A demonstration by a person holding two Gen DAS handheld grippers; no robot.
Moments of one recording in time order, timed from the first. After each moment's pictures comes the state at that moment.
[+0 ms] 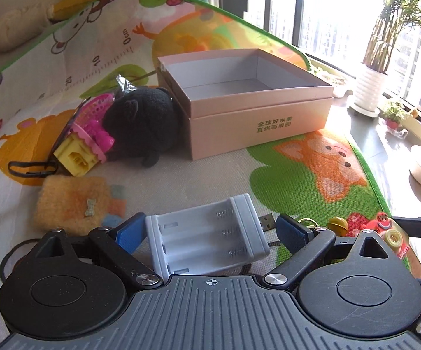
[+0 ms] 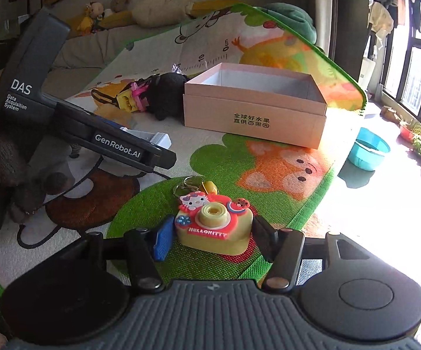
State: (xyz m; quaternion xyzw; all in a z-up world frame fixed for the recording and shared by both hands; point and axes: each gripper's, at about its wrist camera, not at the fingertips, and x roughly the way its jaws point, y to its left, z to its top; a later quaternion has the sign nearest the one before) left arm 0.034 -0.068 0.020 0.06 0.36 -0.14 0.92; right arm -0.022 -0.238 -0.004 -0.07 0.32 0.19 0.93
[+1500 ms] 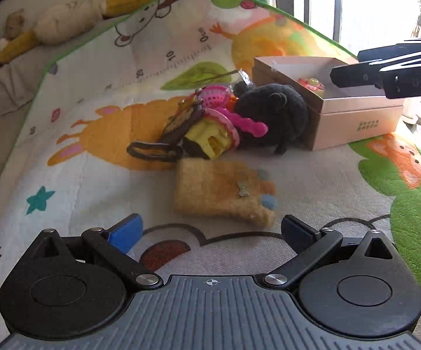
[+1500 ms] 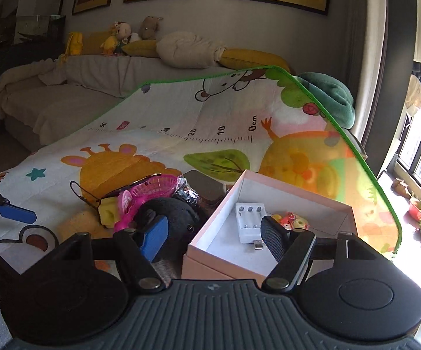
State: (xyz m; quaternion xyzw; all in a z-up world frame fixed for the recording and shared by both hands) left arm 0.041 0.041 0.027 0.06 0.36 -0.05 0.93; right arm 0.111 -0.129 0.065 -0.15 0.23 0.24 0.93
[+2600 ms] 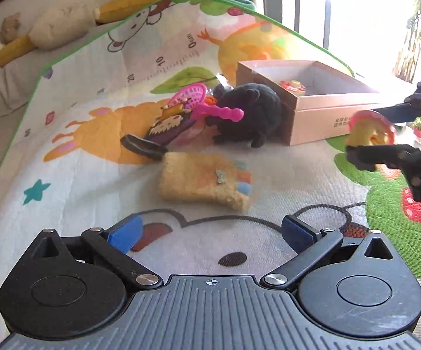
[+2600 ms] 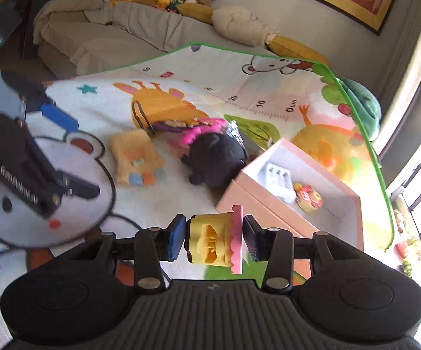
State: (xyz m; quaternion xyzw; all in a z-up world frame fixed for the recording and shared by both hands) left arm 0.023 0.020 0.026 0.06 0.34 -0.07 0.94; right arm 0.032 -0.146 0.030 -0.30 0.23 0.24 0.89
